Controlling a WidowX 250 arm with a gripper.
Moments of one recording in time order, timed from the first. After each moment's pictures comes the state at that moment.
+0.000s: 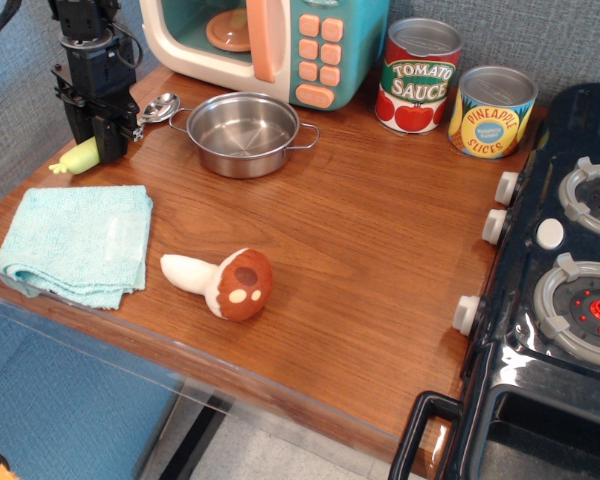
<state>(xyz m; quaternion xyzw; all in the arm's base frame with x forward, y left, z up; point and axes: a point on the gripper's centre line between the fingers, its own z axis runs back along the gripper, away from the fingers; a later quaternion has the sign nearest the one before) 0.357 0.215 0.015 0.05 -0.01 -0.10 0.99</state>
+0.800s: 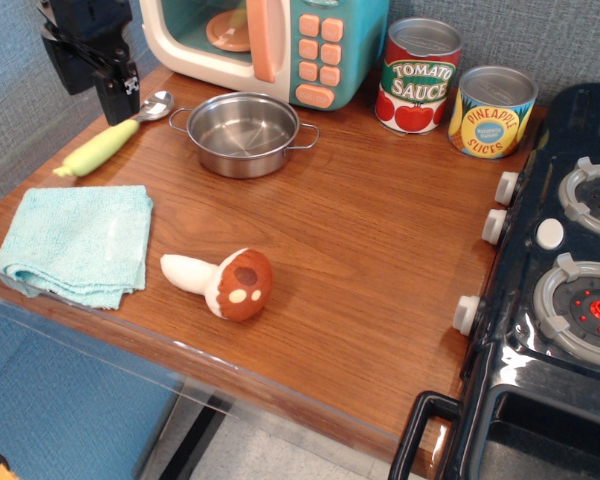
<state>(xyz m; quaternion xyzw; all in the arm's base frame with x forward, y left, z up) 0.332 0.179 0.097 0.06 -0.10 -0.15 0.98</state>
